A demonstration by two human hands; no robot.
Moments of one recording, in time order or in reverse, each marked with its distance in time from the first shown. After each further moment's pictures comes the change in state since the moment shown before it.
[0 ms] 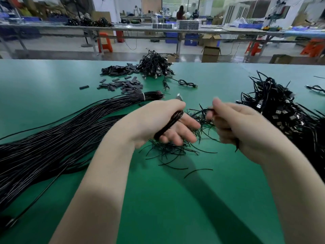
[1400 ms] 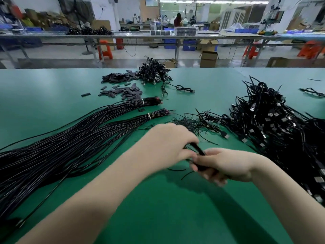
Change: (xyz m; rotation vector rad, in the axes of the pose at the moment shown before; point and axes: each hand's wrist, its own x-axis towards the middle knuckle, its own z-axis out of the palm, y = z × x) left_hand 0.011 -0.025 0.026 1.319 0.111 0.489; right_hand -0.014 0.038 -0.002 -0.272 -0.543 0.491
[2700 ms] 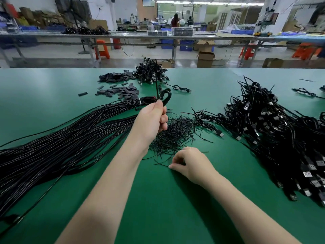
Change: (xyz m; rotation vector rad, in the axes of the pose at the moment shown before) left_hand 0.009 -0.018 0.010 -1.416 0.486 -0.607; right_hand 0.058 0.029 0.035 -0.823 0.666 -0.247
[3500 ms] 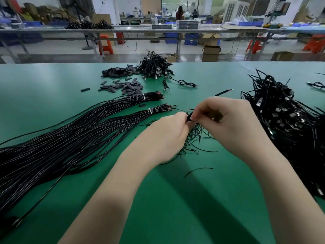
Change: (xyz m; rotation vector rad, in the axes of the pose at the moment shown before) left_hand -0.020 0.010 0.007 1.038 -0.260 0.197; right_hand -0.005 -0.031 -0.105 0.228 0.484 -0.192
